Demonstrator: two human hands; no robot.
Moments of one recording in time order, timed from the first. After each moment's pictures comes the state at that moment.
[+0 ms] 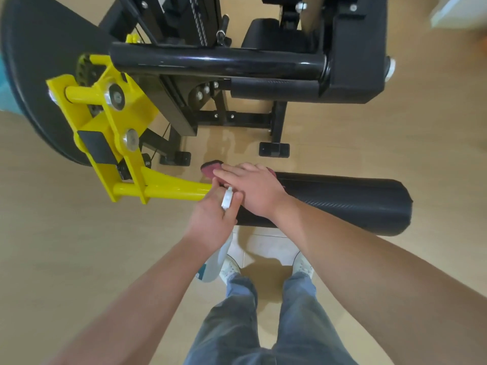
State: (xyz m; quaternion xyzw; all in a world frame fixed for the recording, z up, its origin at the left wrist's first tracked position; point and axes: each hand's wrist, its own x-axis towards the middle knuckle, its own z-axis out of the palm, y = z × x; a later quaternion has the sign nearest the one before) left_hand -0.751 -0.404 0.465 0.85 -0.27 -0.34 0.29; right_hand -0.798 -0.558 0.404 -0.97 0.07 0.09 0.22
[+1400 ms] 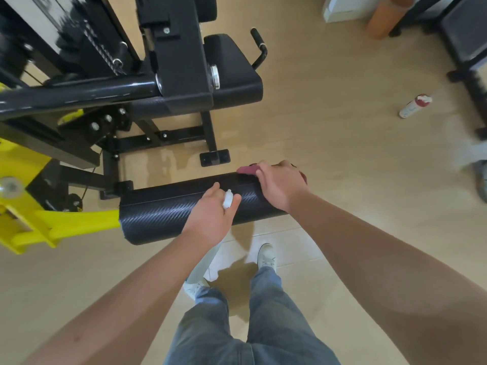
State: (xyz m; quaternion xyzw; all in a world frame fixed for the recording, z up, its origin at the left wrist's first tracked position) left_hand -0.887 -0.547 0.464 0.81 -0.39 -0.40 0.14; right_hand -1.018 -0.703 0.442 -0.88 0.41 0.11 0.21
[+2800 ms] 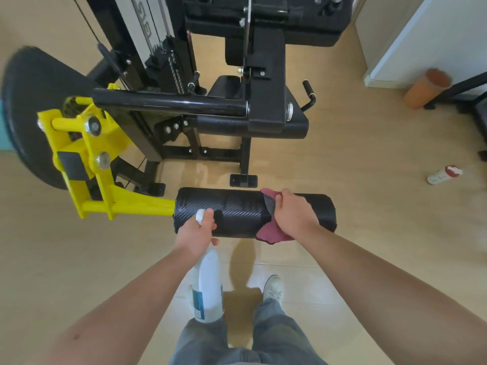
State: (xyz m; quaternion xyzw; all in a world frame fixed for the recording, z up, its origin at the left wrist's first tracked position) left_hand -0.830 -0.437 0.465 0.86 -0.05 -0.38 0.34; right_hand -0.968 -0.628 0.486 -0.84 0.46 0.10 0.25
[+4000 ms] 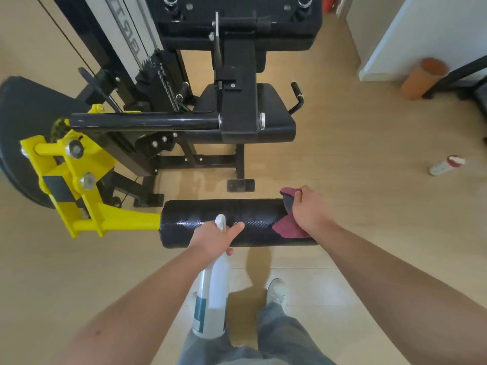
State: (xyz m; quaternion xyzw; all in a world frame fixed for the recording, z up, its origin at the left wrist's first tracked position) left_hand -0.861 -0.504 0.491 0.87 -0.14 -0.45 0.16; right_hand -1.007 -0.701 0.476 -0.80 0.53 0.03 0.28
